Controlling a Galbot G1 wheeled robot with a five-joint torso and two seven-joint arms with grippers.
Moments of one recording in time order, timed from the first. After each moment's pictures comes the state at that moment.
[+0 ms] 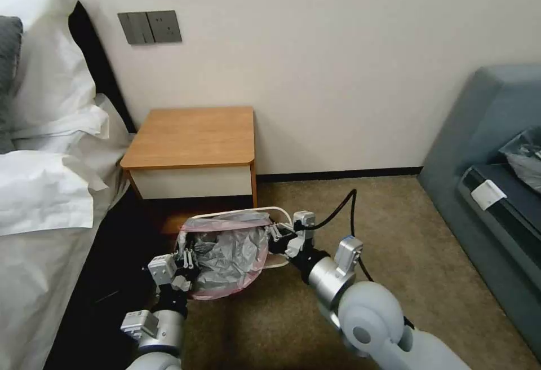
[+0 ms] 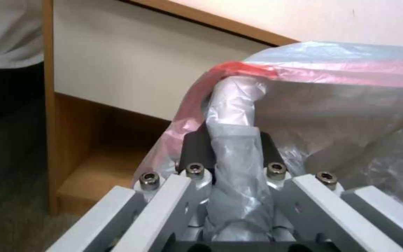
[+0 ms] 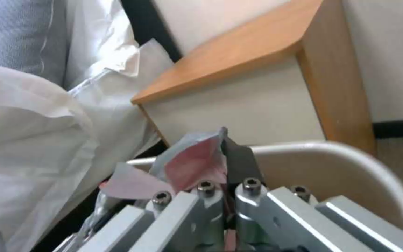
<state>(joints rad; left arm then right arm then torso) 1.73 -1.38 -0.46 -2.13 -0.39 -0.13 -0.17 -1.16 1.07 -0.06 2.17 0.84 -0.25 0.19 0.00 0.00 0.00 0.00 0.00</state>
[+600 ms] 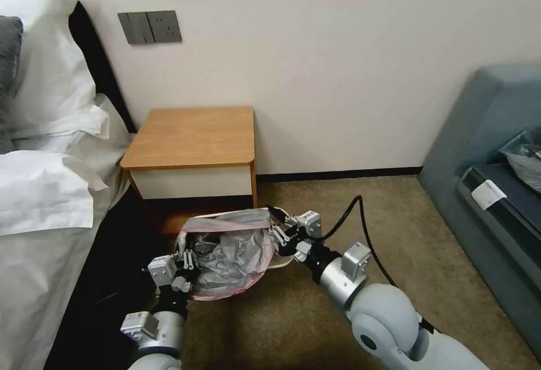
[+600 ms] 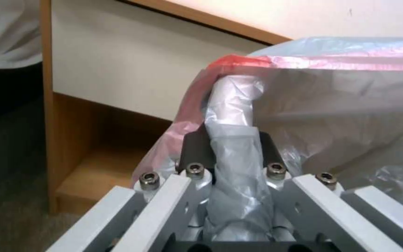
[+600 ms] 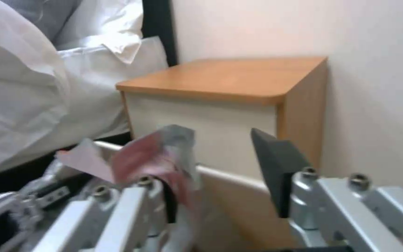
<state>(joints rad) 1.74 -1.39 -0.46 -2.13 -0.38 -0.13 -0.15 -1.21 1.00 -0.01 2.19 0.45 -0.20 0.06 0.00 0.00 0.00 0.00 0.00</state>
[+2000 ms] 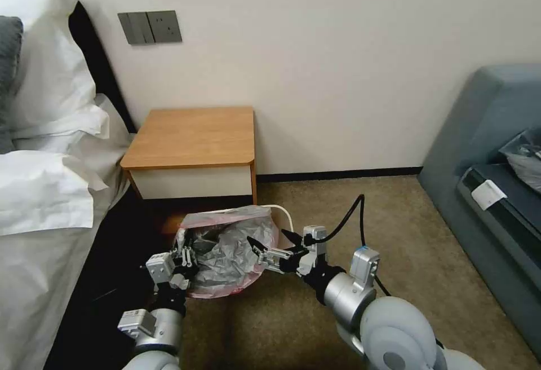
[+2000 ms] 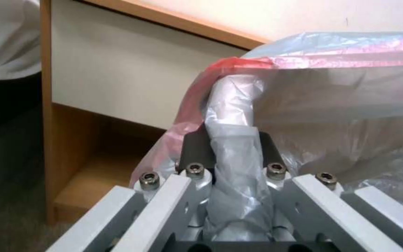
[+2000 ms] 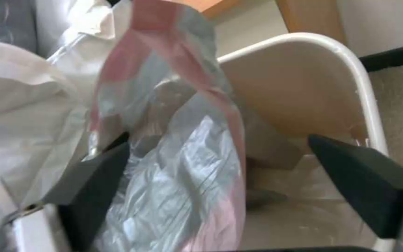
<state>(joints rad) 1.73 -1.38 -0.47 -2.14 -0.39 -0.14 -0.14 -1.23 1.00 -0.08 2.27 0.99 -0.34 0.36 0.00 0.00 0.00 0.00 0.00</state>
